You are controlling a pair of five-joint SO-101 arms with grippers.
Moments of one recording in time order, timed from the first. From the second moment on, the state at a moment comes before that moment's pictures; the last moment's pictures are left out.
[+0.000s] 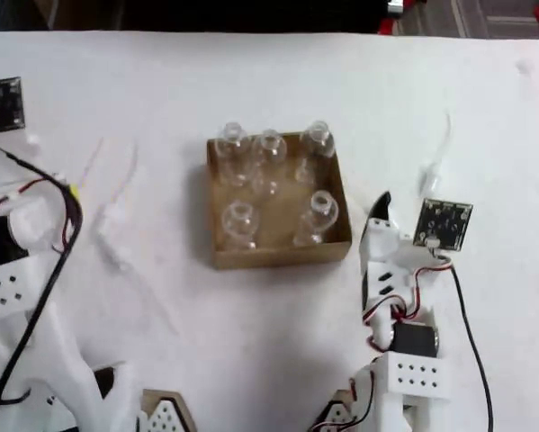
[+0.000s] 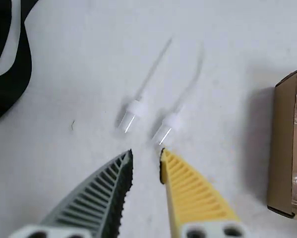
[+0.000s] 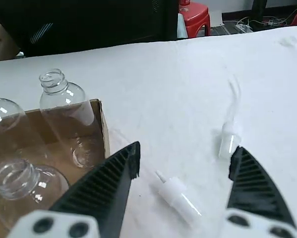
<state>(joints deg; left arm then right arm) -25.1 -37.8 19.7 81.2 -1.7 3.3 -74.2 87.0 13.7 -0.7</state>
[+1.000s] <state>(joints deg) -31.3 28.6 -23.5 97.9 47.6 -5.0 -73.9 91.6 10.3 12.4</state>
